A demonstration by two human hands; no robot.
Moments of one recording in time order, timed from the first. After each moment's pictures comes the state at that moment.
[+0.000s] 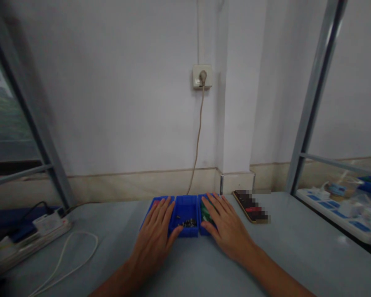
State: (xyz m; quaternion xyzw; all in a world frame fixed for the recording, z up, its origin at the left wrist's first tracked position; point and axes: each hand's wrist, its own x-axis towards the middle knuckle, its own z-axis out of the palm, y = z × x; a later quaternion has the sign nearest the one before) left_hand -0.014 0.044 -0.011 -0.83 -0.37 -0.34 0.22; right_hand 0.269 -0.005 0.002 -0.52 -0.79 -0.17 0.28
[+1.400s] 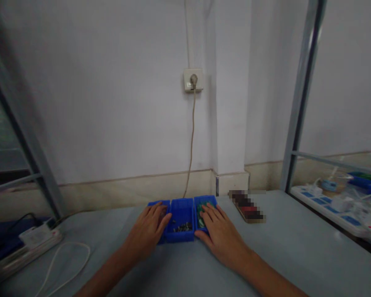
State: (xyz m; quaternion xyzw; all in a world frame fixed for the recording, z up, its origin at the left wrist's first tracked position) left_hand -0.025 0.072 0.020 -0.86 -0.43 -0.25 0.08; right_hand 0.256 -0.009 -0.007 -0.54 -0.79 -0.13 0.26
